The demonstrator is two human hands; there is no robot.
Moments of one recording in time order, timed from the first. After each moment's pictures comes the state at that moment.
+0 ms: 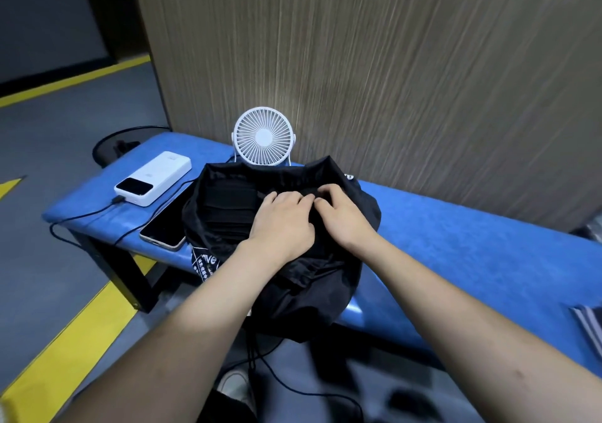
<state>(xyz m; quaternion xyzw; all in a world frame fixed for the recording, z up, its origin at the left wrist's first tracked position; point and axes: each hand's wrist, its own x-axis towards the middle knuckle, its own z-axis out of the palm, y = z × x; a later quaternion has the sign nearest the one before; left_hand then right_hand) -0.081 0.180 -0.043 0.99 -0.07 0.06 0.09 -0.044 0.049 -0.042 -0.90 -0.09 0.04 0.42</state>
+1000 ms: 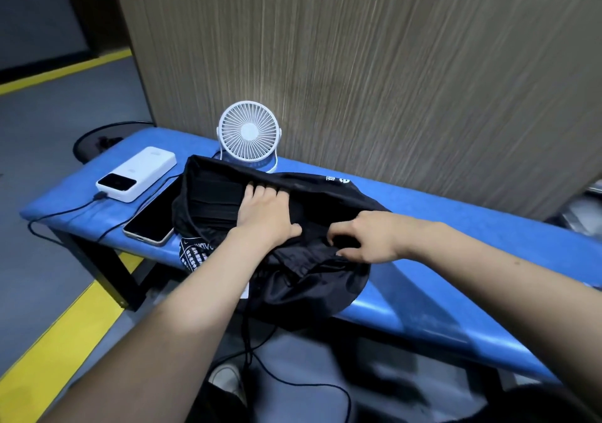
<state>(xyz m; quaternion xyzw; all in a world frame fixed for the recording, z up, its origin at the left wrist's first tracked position) -0.068 0.178 -0.045 1.00 -0.01 -0.02 0.02 -0.066 -0.028 -0.007 -0.92 -0.34 0.17 -0.06</state>
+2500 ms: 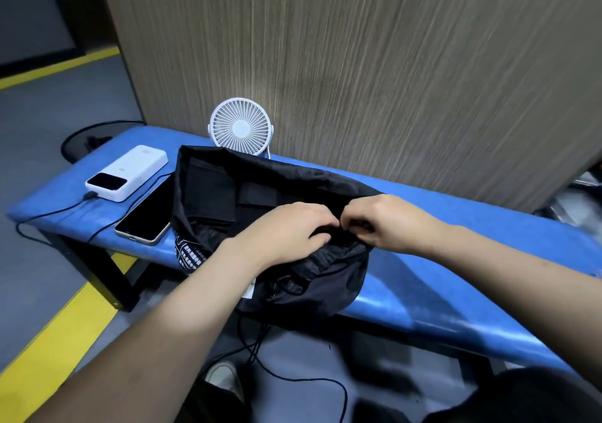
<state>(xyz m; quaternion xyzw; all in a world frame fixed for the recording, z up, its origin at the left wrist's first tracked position) -0.098 0.159 -0.033 0.93 -0.32 0.03 0.19 -0.072 -0.061 -0.004 -0.91 -0.41 -0.01 0.08</state>
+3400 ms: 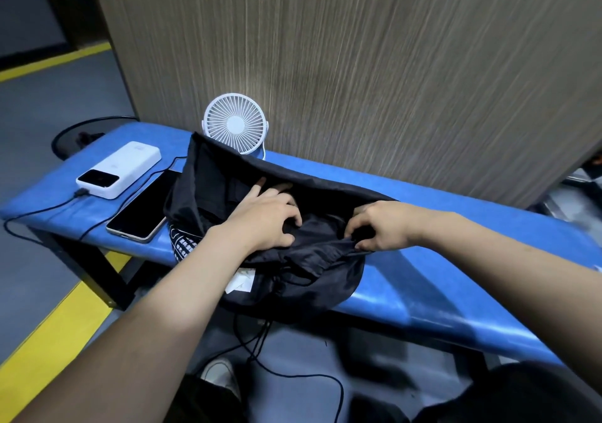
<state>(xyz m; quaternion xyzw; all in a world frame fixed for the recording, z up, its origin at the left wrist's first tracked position) -0.079 0.183 -0.047 0.98 -0.21 -0.02 0.05 -0.053 -0.071 -0.012 -0.93 -0.33 0.16 -0.08</state>
